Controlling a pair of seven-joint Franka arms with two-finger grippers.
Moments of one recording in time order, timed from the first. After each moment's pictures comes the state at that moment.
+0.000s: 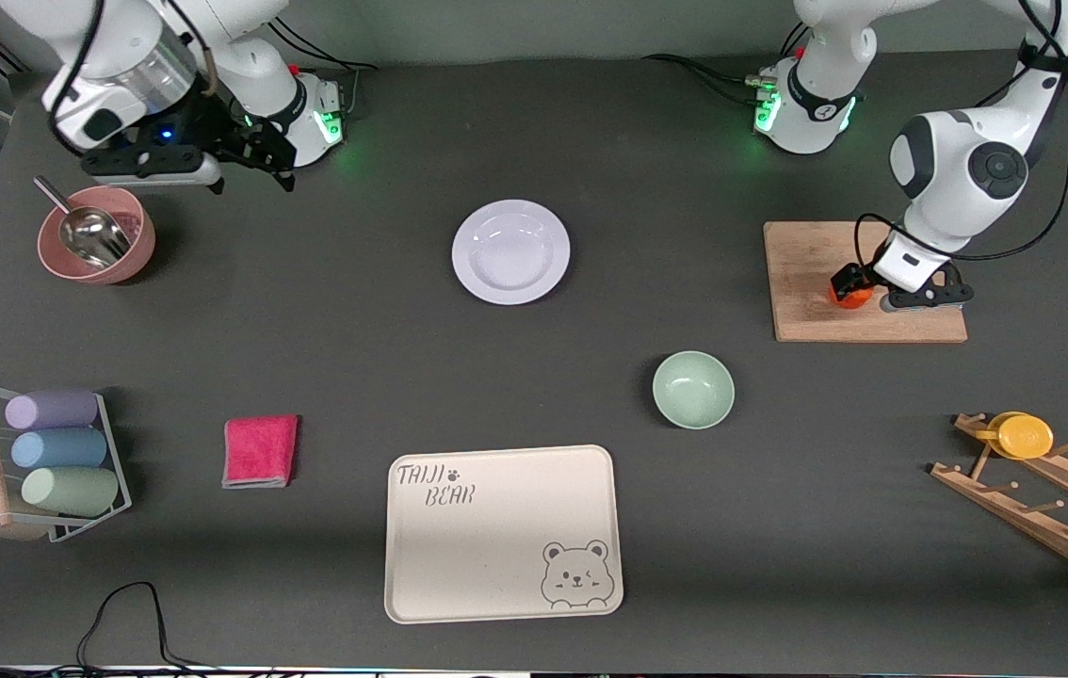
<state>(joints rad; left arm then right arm) 0.23 0.01 -0.16 -2.71 -0.02 2.73 -0.02 0.55 -0.38 -0.12 -2.08 0.01 1.73 0.48</state>
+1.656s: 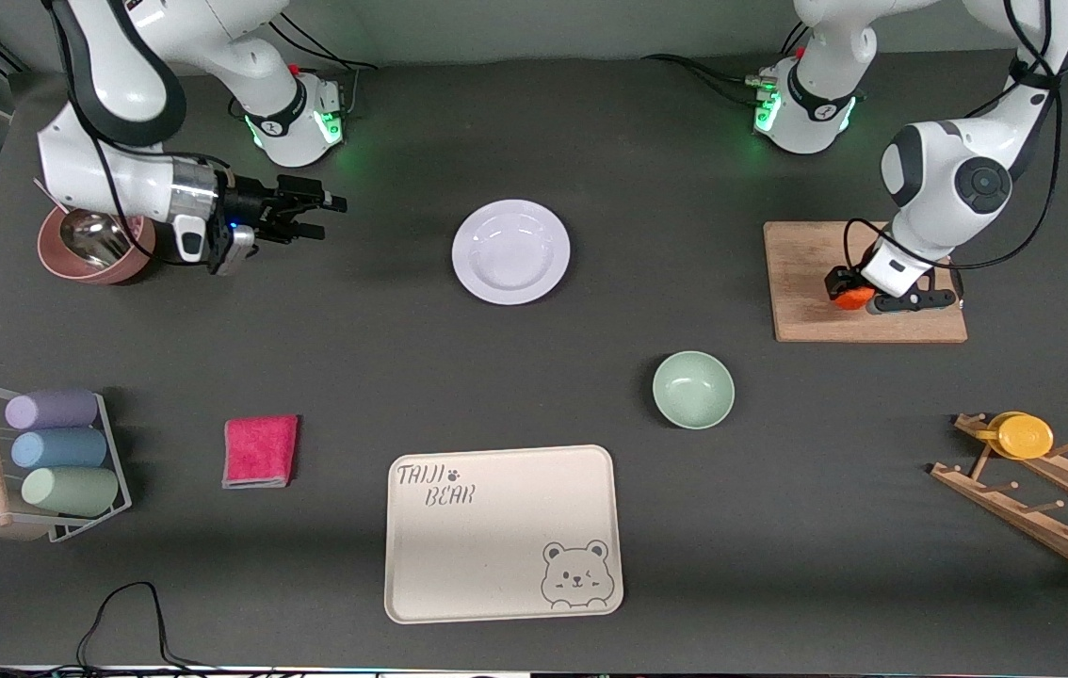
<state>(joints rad) 0.23 0.02 -0.18 -2.69 -0.02 2.68 -0.02 0.51 -0.31 -0.44 -2.67 0.91 2.07 -0.60</state>
